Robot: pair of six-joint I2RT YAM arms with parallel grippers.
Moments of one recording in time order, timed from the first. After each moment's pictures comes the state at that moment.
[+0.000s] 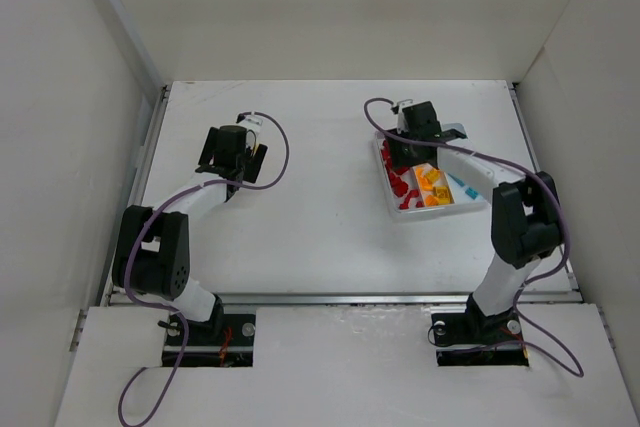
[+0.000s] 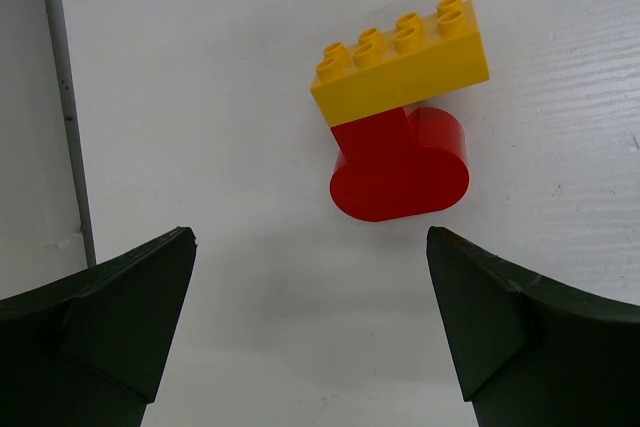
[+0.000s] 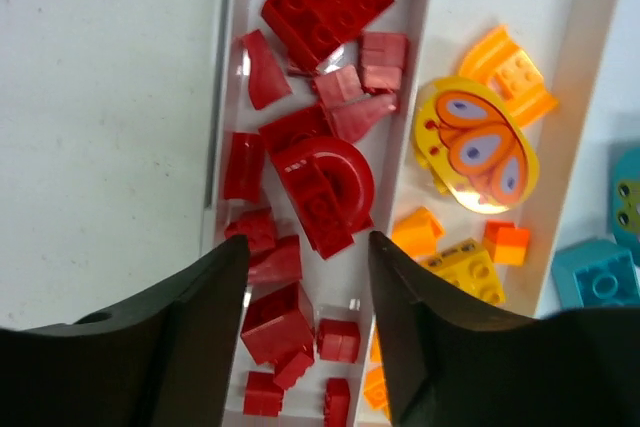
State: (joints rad) left arm -0.22 1.53 0.88 -0.02 -0.34 0.28; right arm 0.34 1.77 1.28 -0.39 0.08 0.02
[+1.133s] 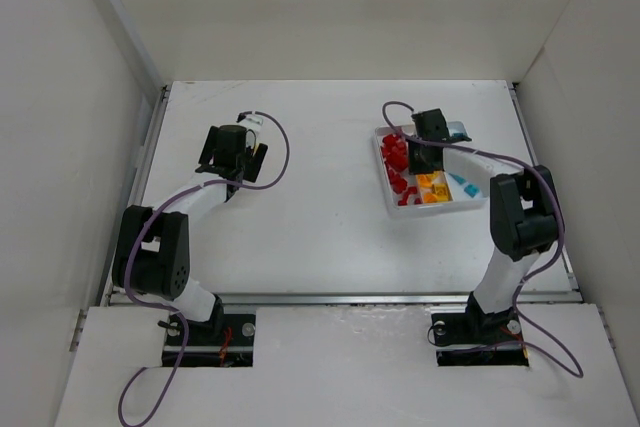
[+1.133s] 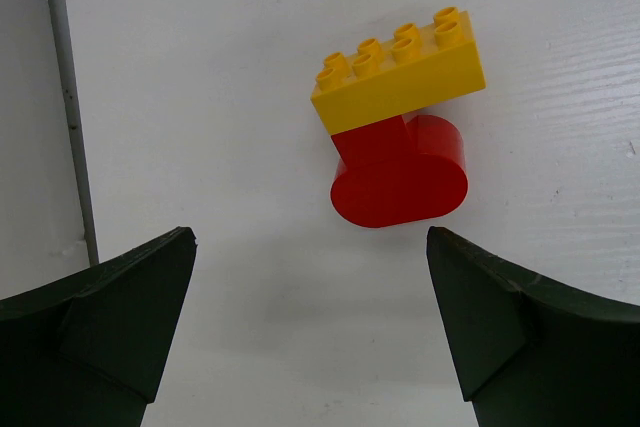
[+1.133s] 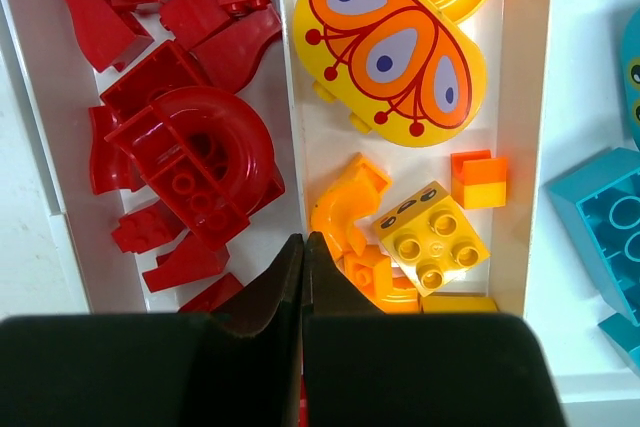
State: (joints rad) left arm -0.22 1.53 0.88 0.00 -0.33 0.29; right arm 0.26 1.81 1.20 -0.36 0.12 0.18
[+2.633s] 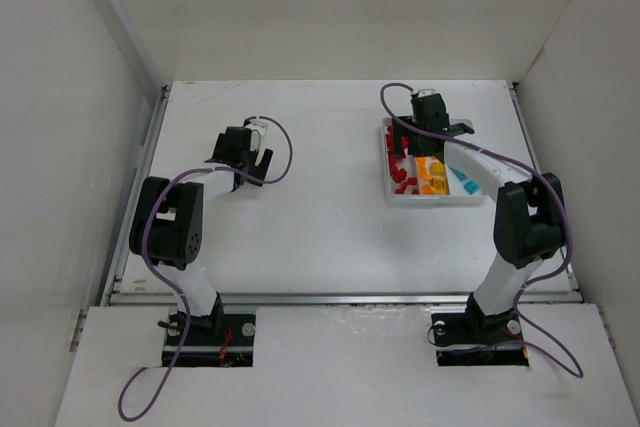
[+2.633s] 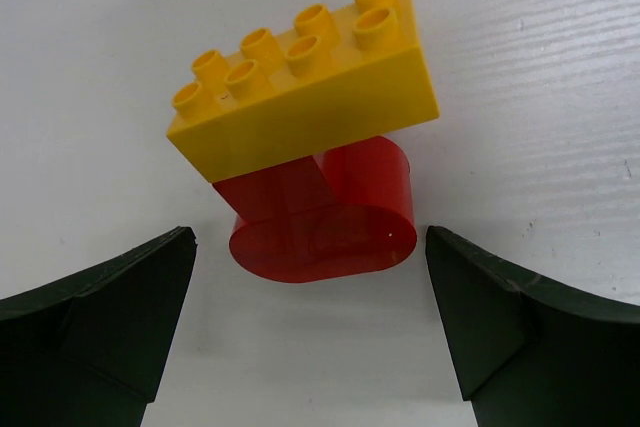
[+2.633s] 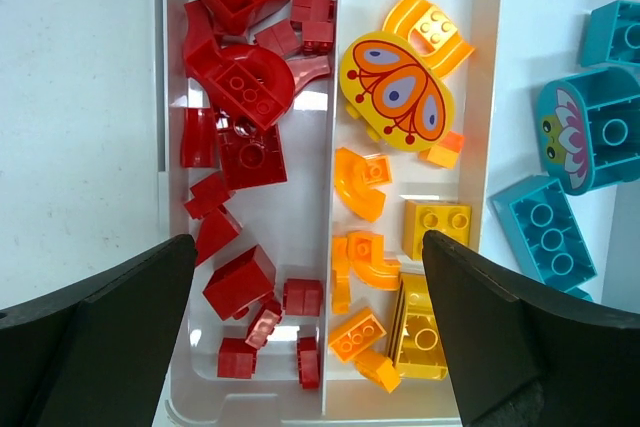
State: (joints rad) left arm -0.19 1.73 0.95 0.00 -0.23 0.23; right arm 0.30 1.75 1.32 -0.39 0.24 0.16
